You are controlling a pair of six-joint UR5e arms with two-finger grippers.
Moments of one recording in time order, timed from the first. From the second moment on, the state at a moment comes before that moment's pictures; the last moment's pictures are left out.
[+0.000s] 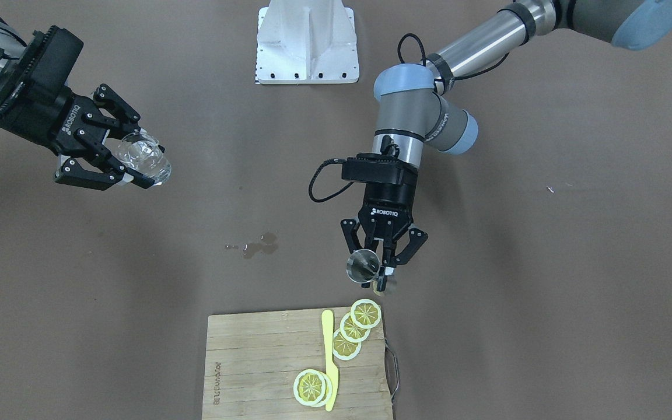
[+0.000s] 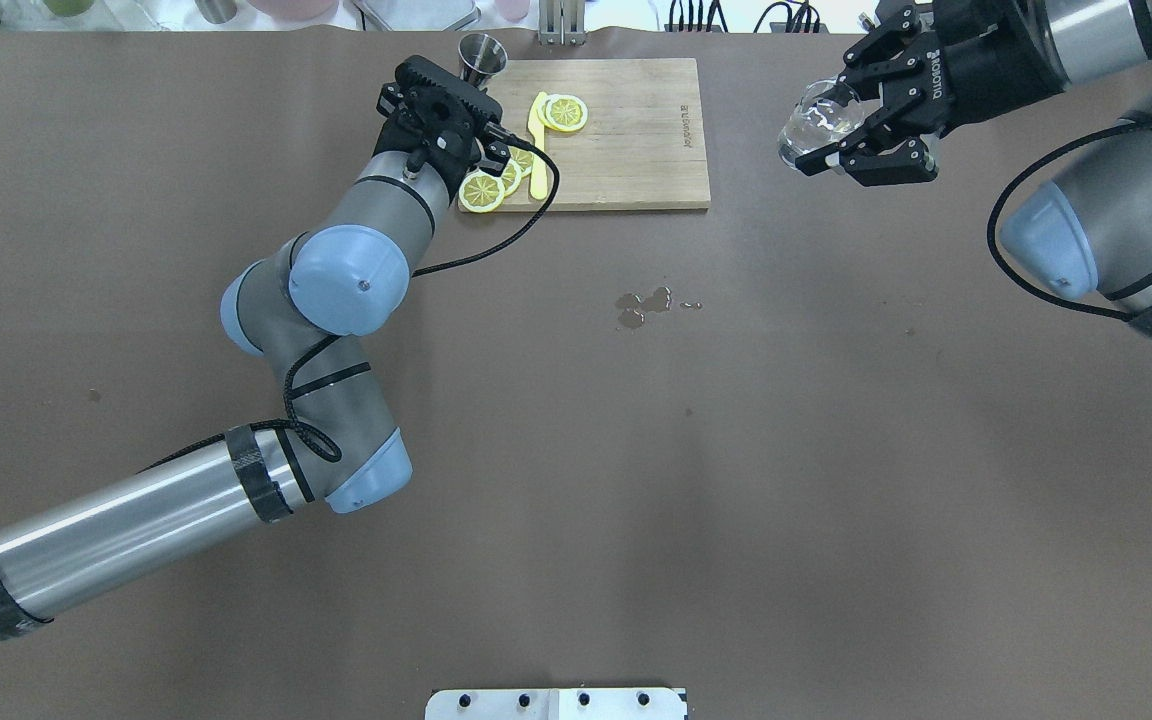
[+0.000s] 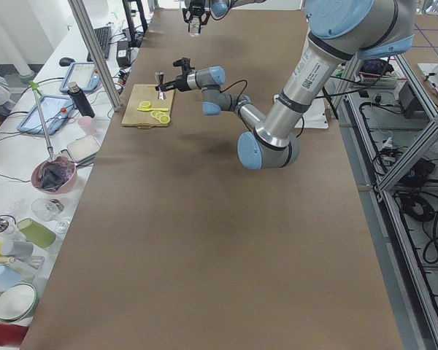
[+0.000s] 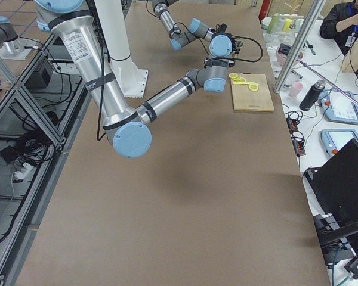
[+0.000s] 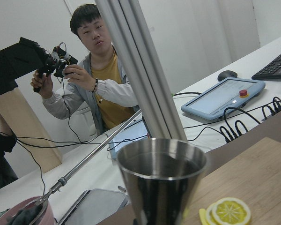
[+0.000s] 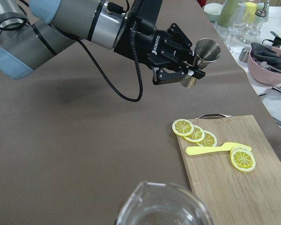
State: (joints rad) left arm -0.57 -2.31 -1.34 -2.52 -0.98 -0.44; right arm 1.07 -1.12 1.71 -0.73 2.50 -0.08
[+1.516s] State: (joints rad) left arm -0.40 -2.34 -1.34 -2.62 -1.03 -0.44; right arm 1.03 -1.07 1.79 -1.08 2.42 -0.31
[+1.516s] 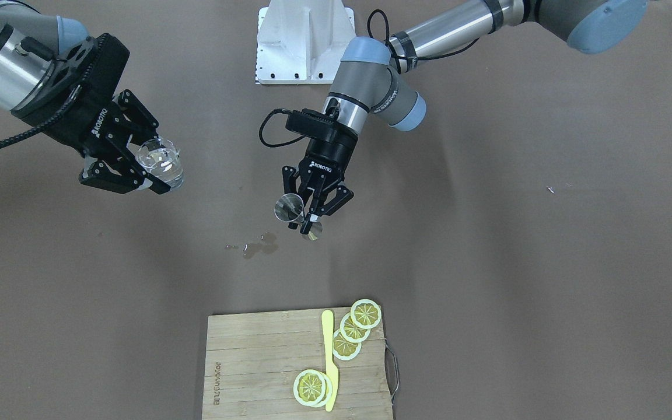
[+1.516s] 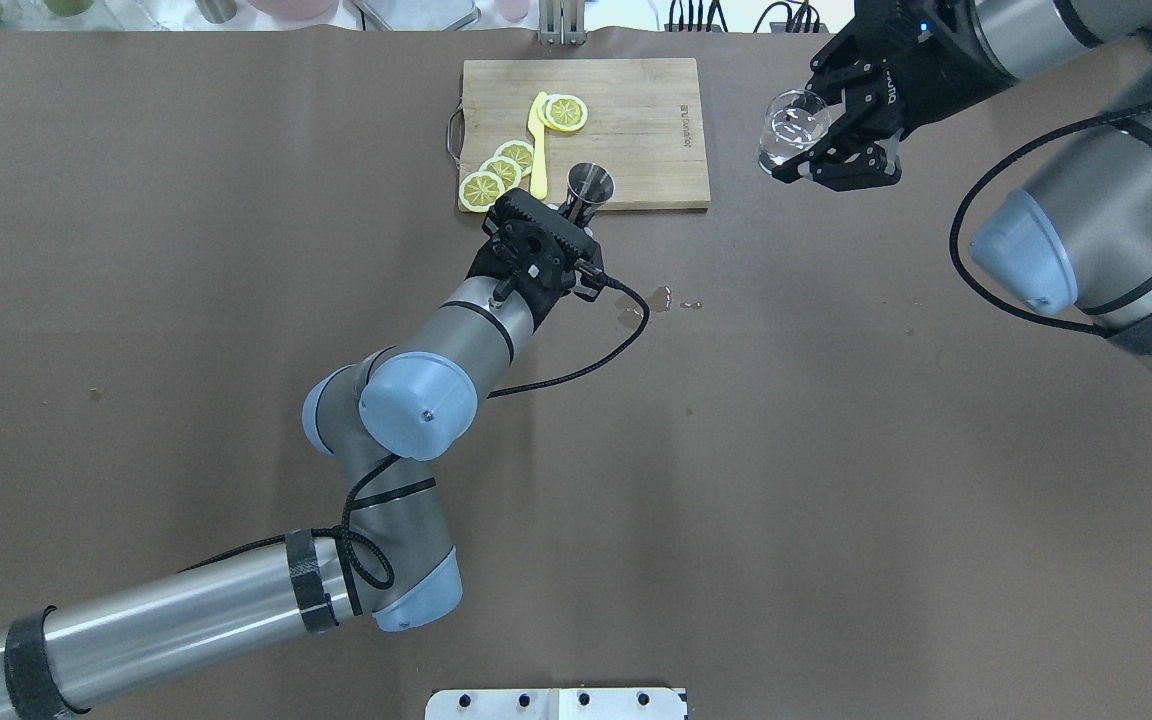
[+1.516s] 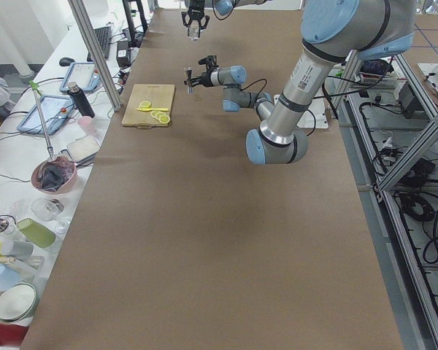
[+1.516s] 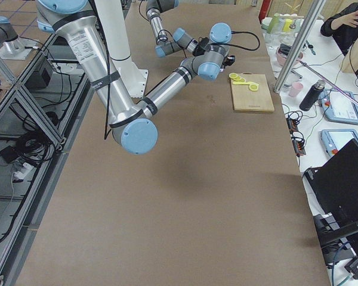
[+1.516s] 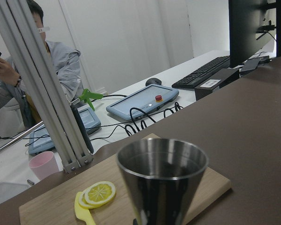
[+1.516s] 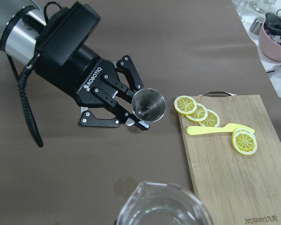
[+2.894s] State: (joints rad) left arm -0.33 -2.34 -1.32 -2.66 -1.08 -0.44; right arm 0.91 -1.09 1.85 -1.13 2.32 -0.32
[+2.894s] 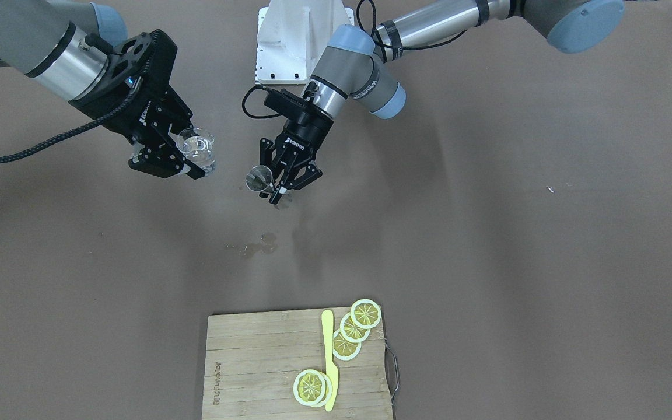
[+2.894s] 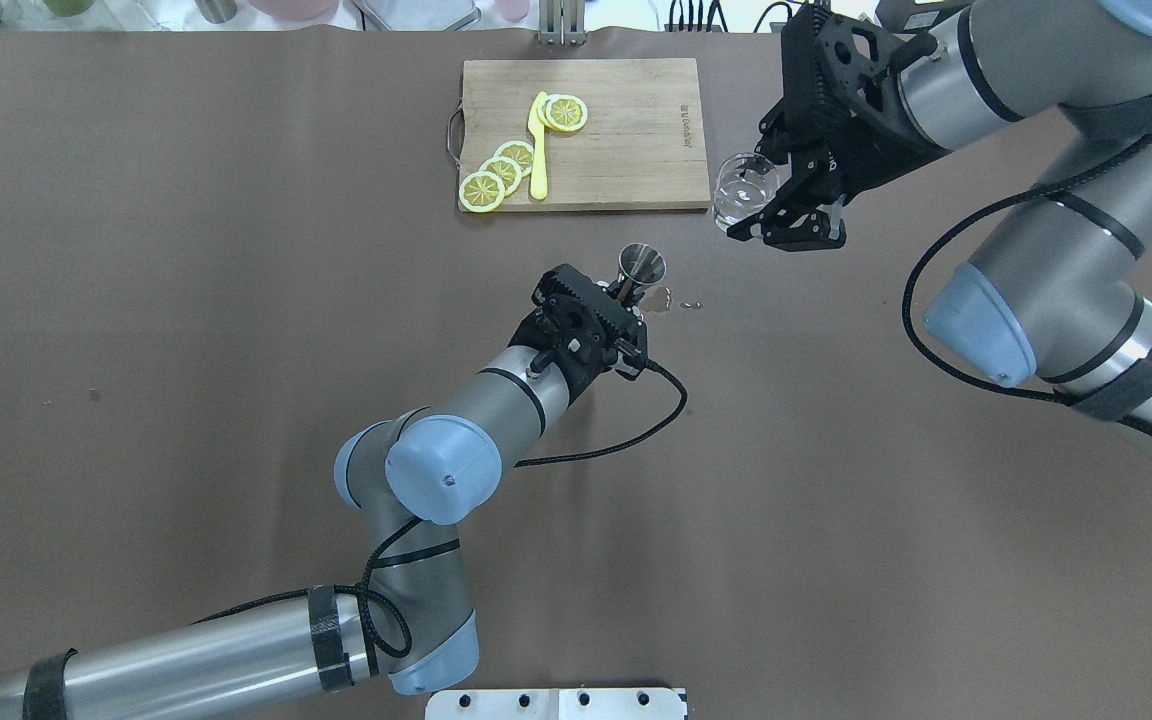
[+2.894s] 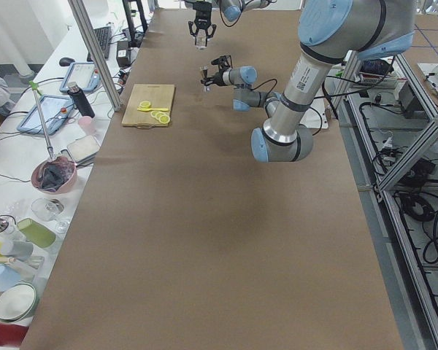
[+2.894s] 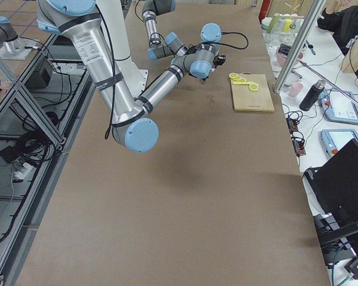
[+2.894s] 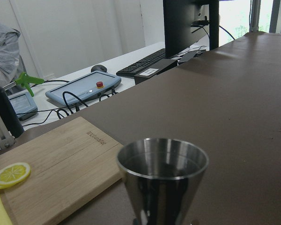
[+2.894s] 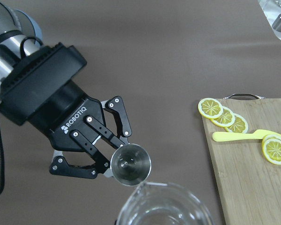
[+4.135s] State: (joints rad) left arm -0.30 -2.25 -1.43 -2.69 -1.09 -0.44; right arm 0.83 -1.06 1.86 -1.31 2.21 -0.56
